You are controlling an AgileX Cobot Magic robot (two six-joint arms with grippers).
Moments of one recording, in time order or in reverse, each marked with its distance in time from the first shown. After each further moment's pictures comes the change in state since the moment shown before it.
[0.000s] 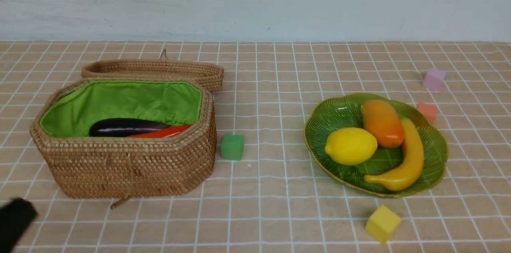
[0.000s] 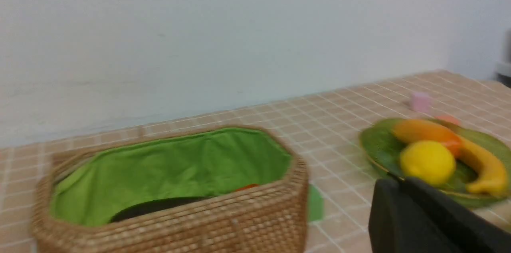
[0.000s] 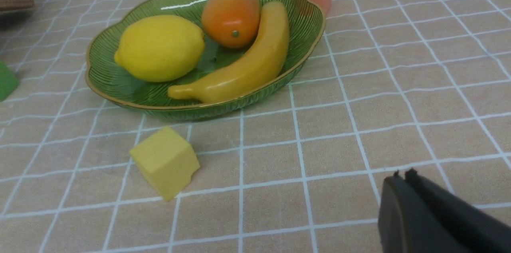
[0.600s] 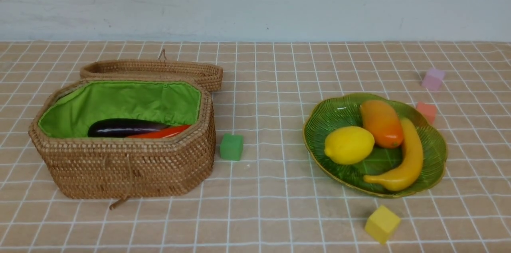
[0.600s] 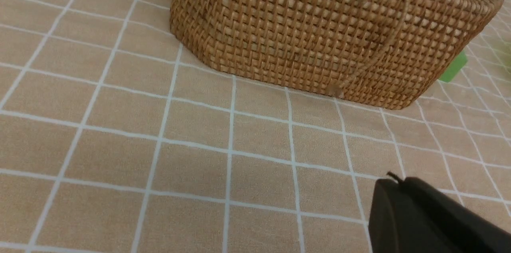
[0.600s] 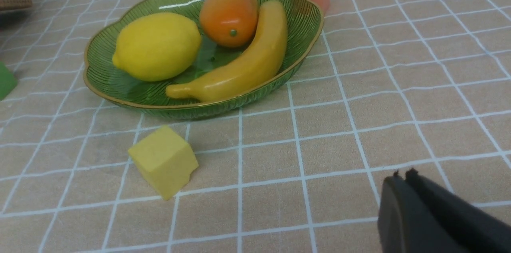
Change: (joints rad) right arm 0.000 0.000 -0.001 0.001 0.006 0.000; left arm 0.173 -0.111 0.208 0.475 0.264 -0.760
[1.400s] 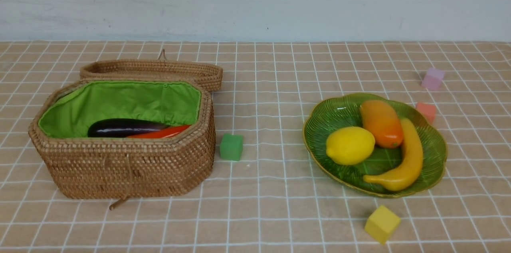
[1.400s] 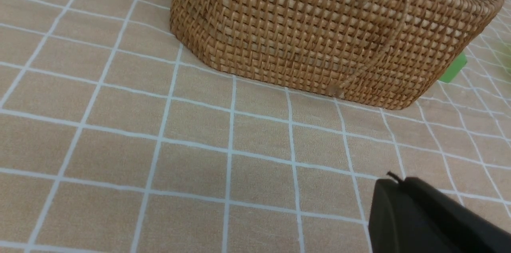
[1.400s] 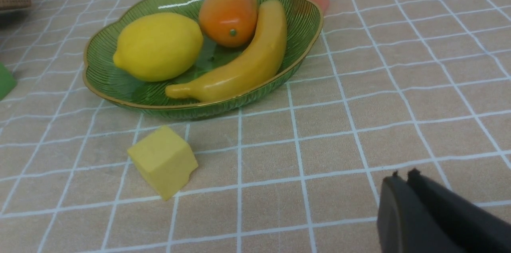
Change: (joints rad) right arm 0.000 0.000 0.000 0.000 0.000 0.000; left arm 0.000 0.000 0.000 -0.001 0.000 -0.003
